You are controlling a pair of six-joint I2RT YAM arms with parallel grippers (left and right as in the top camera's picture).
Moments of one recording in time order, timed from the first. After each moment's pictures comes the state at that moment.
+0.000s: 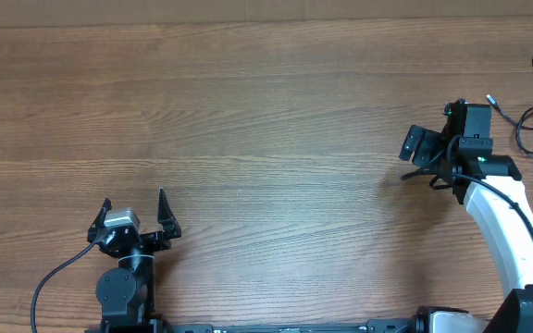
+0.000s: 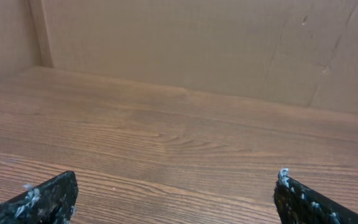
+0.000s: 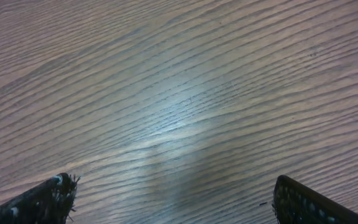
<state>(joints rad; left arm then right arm) 0.04 0.01 0.01 -0.07 -0.09 -0.12 -0.07 1.42 0.93 -0.51 0.10 0.25</state>
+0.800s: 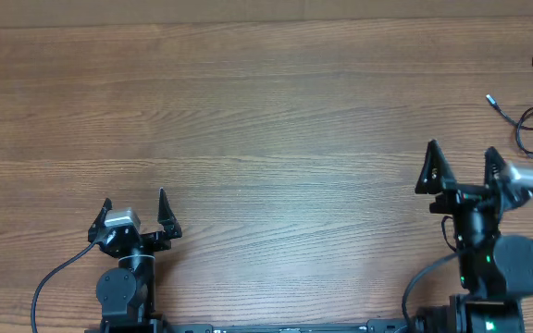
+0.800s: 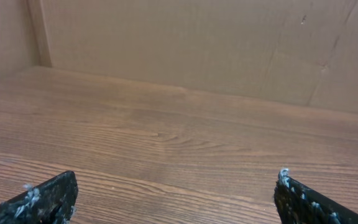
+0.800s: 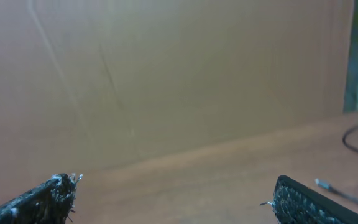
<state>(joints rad) 0.04 0.01 0.01 -0.07 -0.09 -0.12 -0.04 0.39 0.44 0.01 -0.02 0.26</state>
